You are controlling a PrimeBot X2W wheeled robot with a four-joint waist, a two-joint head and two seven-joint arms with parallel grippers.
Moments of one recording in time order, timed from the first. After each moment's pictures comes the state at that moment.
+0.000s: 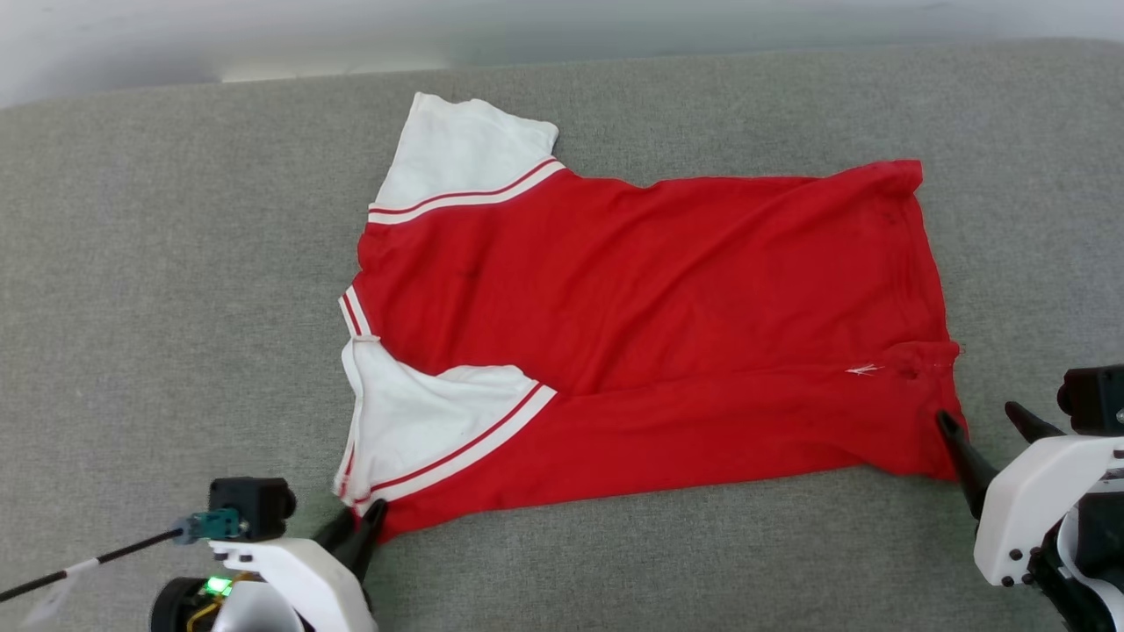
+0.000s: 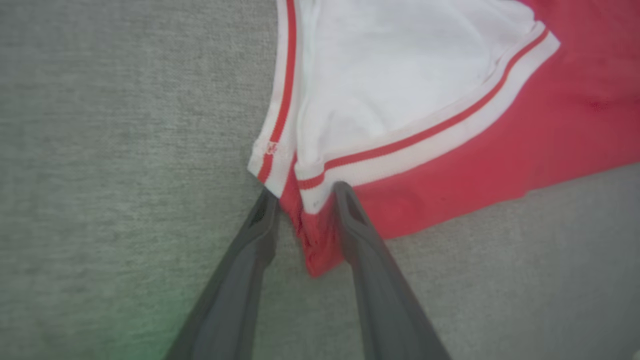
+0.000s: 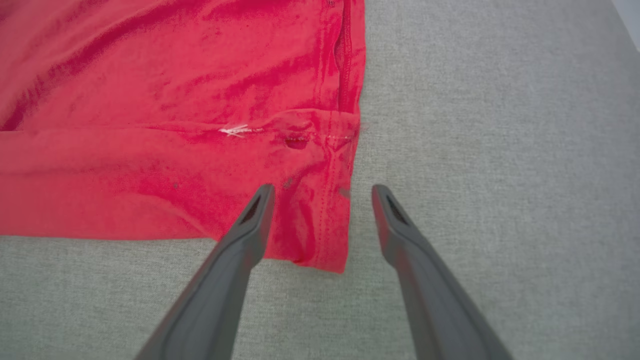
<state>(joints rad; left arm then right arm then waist) -0.08 0.56 -0.52 0.06 -0.85 0.19 0.18 -0.06 -0.21 -0.09 -0.17 0.22 0.13 0.64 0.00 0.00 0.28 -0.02</state>
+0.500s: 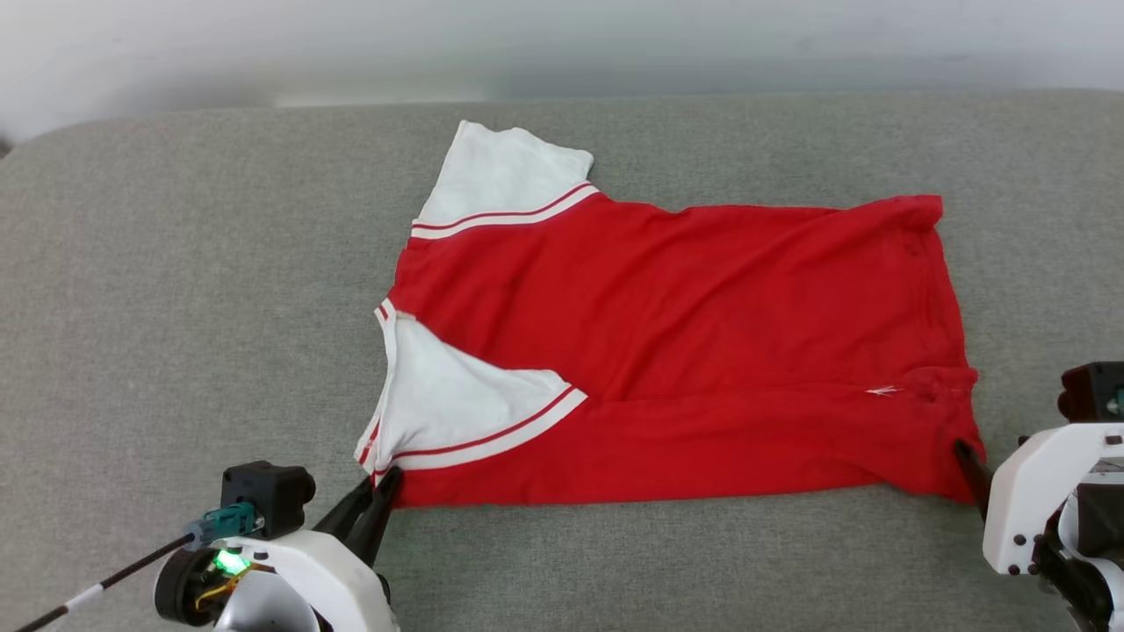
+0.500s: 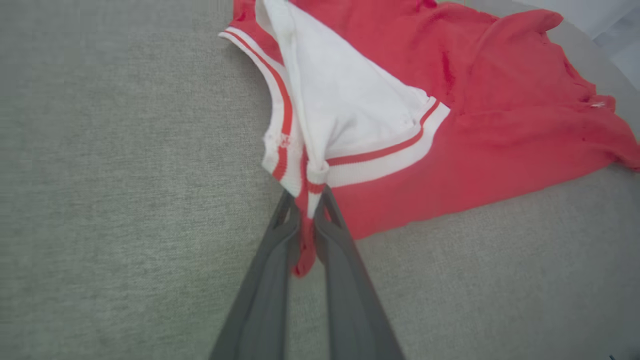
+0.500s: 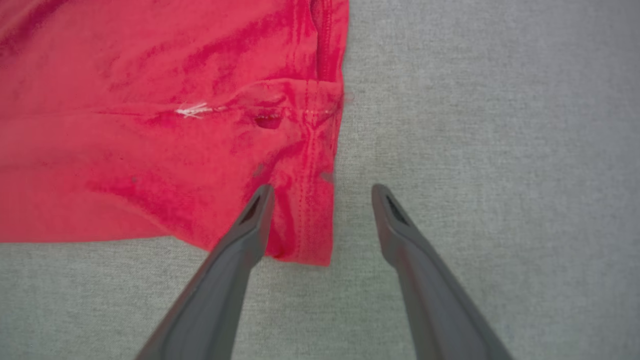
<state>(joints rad) -0.08 0.57 -0.53 -0.09 -0.78 0.20 0.08 -0.12 -0.20 -0.14 0.01 0.20 0.13 0.72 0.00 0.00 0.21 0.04</state>
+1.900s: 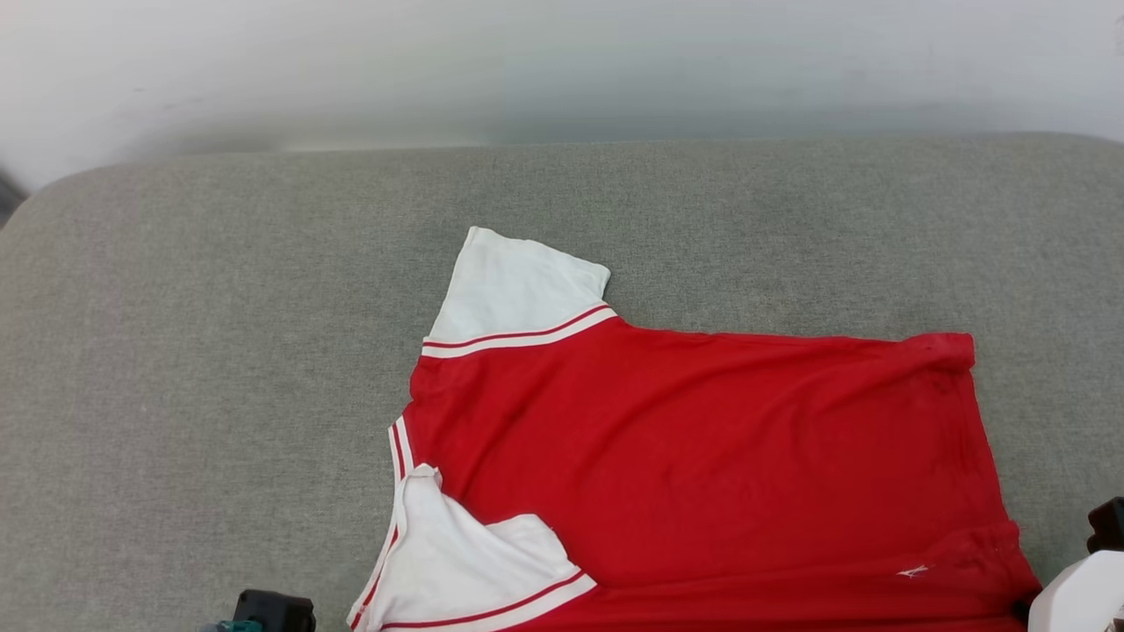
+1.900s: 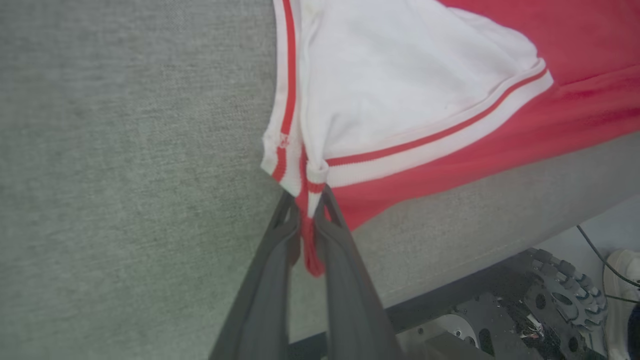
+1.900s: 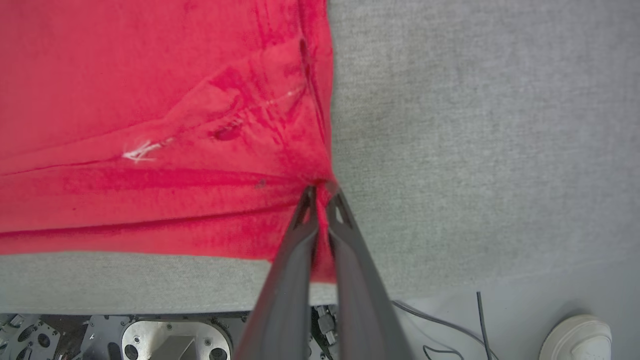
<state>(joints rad) 0.10 0.68 -0.60 -0.07 -0.83 0.18 0.15 0.12 -0.18 -0.24 -0.07 0.24 0.13 0.90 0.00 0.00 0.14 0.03</state>
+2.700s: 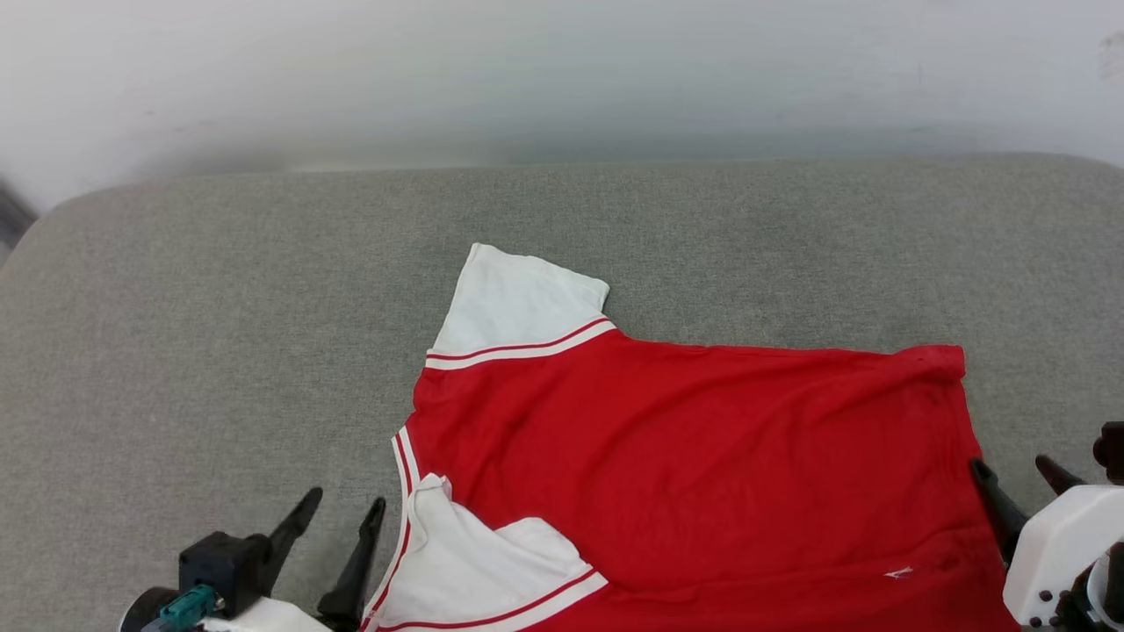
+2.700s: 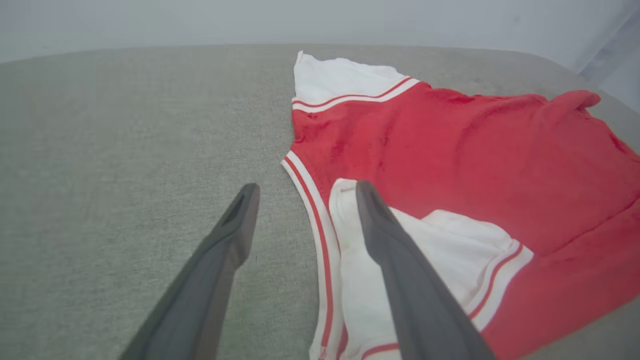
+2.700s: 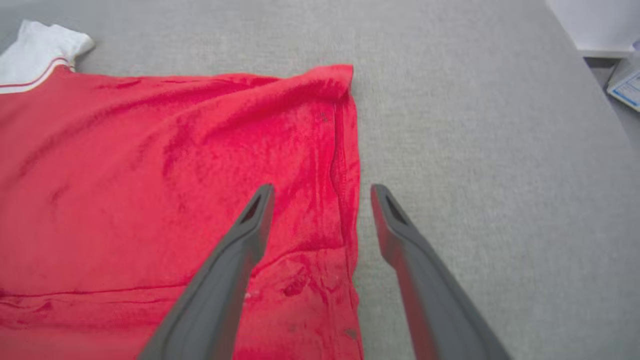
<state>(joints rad) 0.01 0.60 -0.53 0.01 -0.71 0.13 -0.21 0.02 -0.21 -0.17 -0.08 0.26 0.13 0.59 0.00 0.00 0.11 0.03</state>
